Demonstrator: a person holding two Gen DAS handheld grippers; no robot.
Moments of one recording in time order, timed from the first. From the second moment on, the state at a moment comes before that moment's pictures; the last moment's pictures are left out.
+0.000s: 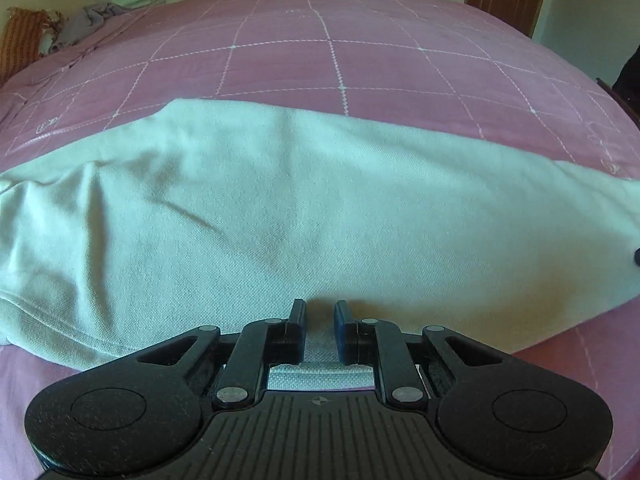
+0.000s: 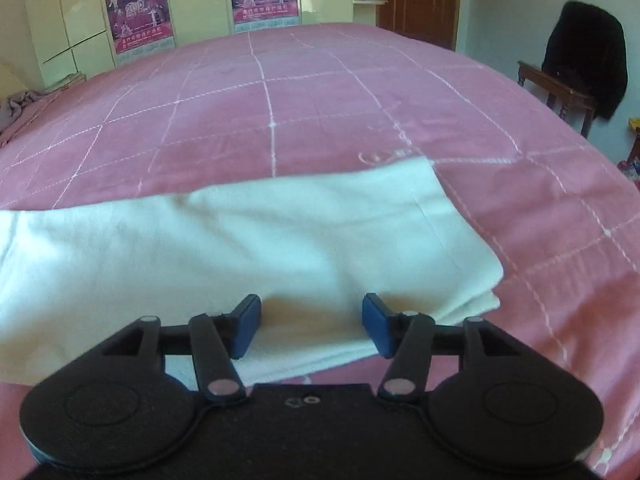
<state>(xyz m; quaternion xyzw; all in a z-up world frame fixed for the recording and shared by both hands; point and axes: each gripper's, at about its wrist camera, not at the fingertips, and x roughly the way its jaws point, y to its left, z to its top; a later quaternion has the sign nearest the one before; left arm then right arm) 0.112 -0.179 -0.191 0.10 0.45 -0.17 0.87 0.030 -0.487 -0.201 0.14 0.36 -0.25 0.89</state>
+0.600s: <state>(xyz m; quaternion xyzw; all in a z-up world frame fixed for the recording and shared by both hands) 0.103 -0.225 -0.191 0.10 0.47 -0.19 0.86 0.052 -0.500 -0.177 0.12 0.35 -0.25 0.89</state>
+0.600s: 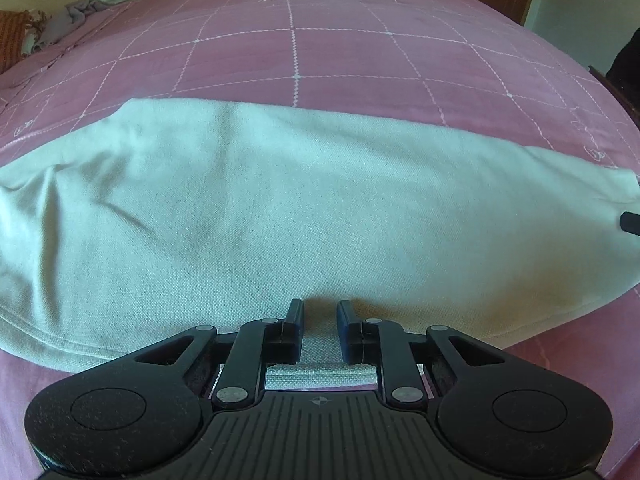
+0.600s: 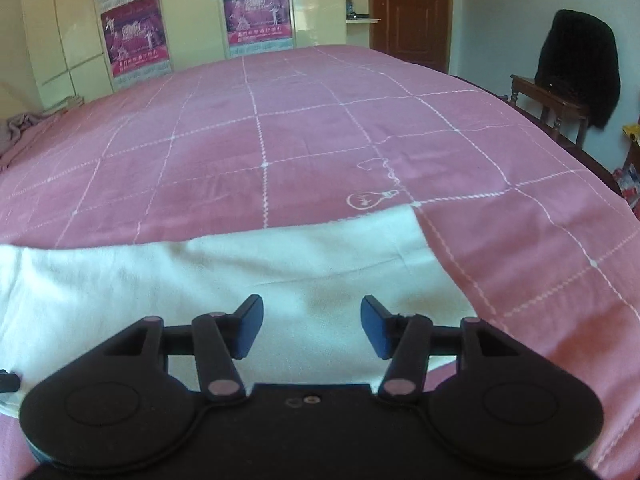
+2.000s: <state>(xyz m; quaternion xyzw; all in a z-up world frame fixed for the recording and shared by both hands) 0.114 -0.285 -0.191 0.14 0.46 -0.19 0.86 0.083 -0.483 -0.215 0.01 0.40 -0.26 0.88</state>
